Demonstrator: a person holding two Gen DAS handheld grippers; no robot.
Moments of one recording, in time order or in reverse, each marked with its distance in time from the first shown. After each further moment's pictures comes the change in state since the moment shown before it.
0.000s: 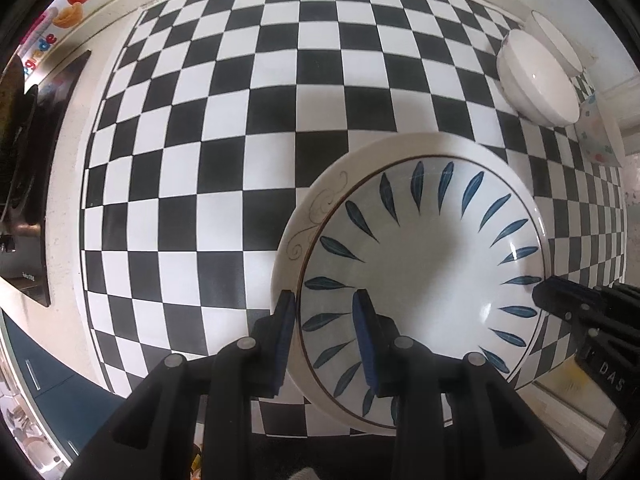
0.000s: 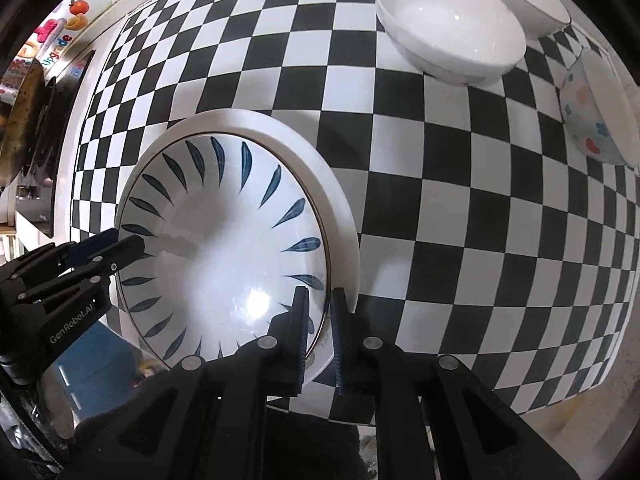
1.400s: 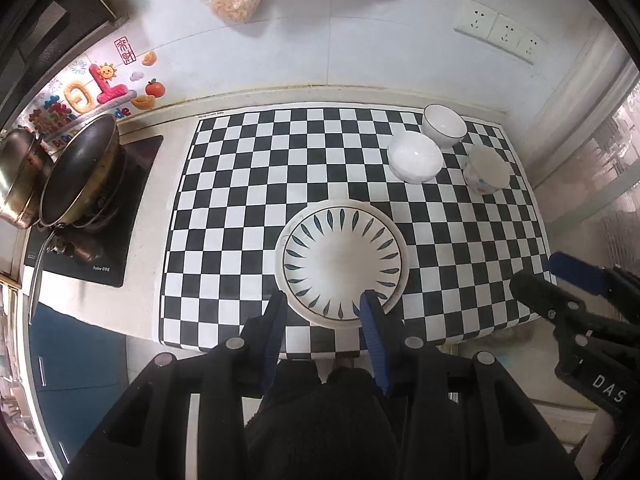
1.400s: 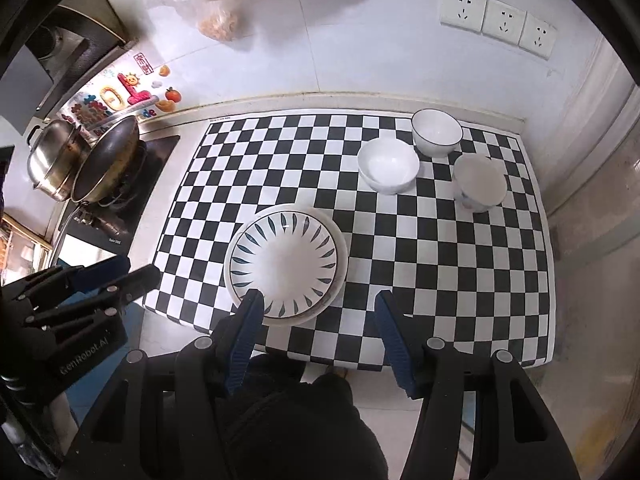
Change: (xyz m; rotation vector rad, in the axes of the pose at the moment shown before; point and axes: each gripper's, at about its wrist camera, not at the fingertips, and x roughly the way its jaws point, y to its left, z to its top) left arm -0.224 -0.051 -0.134 0.020 -0.335 0.004; right arm -0.242 0.026 -0.163 -0.046 -0.440 -0.009
